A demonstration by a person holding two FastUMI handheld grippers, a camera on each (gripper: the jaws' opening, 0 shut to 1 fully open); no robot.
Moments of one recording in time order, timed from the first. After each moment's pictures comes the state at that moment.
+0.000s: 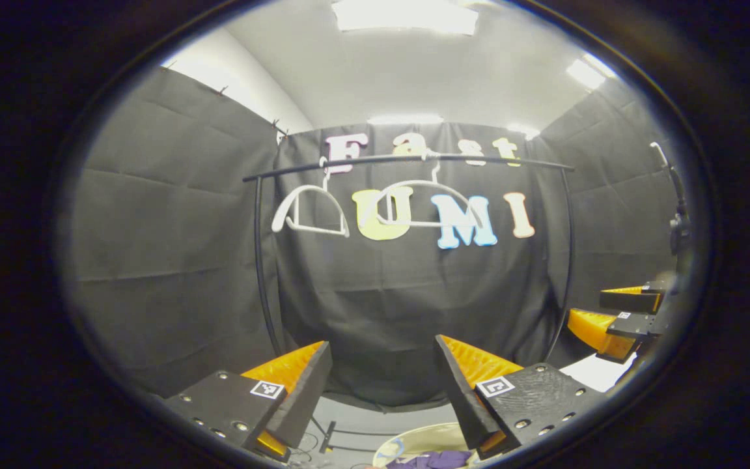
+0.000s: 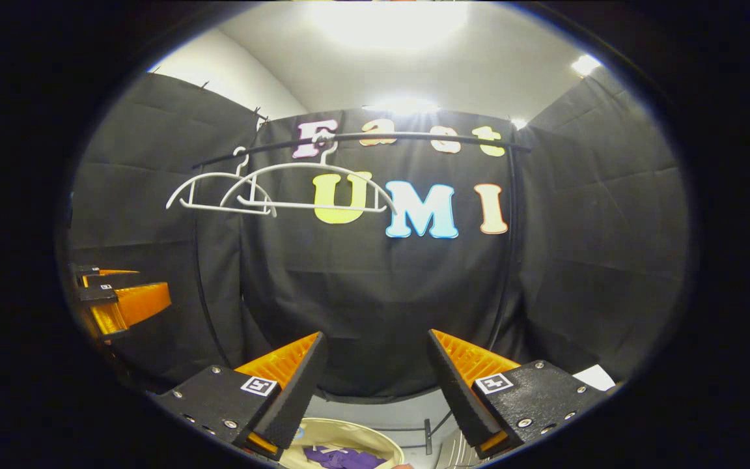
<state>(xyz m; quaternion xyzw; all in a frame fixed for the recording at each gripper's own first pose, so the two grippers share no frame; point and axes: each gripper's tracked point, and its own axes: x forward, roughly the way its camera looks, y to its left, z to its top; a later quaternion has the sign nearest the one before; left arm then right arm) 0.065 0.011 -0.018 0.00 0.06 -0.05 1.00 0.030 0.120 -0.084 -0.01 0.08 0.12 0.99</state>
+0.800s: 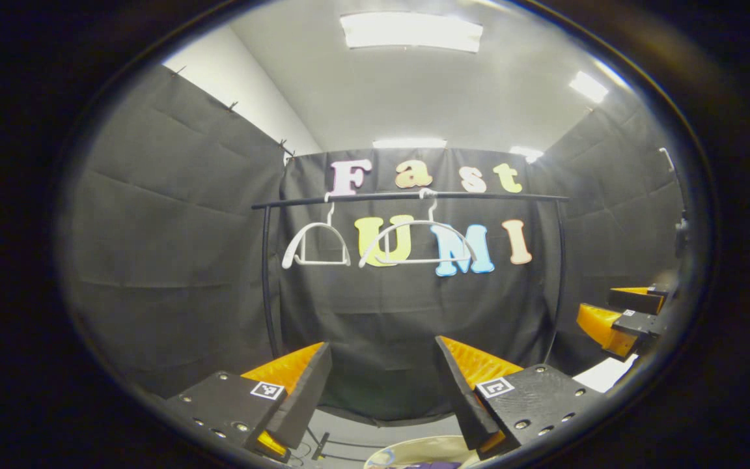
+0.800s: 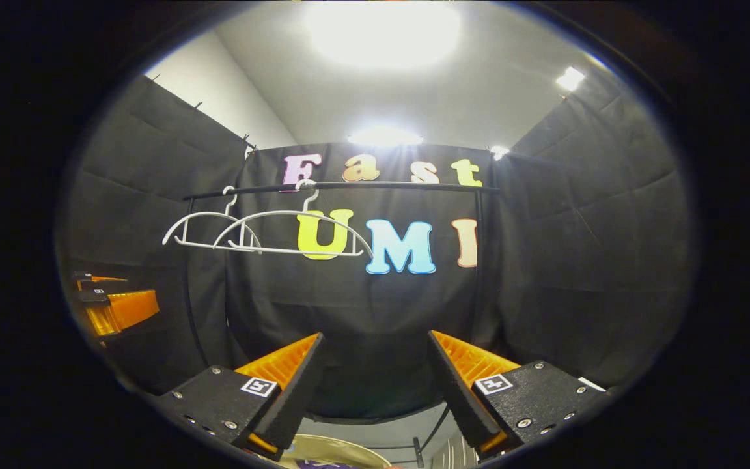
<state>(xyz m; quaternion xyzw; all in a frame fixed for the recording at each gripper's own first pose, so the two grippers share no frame) 0.041 0.006 0.011 -0.02 0.03 -0.04 1.00 0.012 0.091 -0.034 0.00 0.02 0.09 1.00</state>
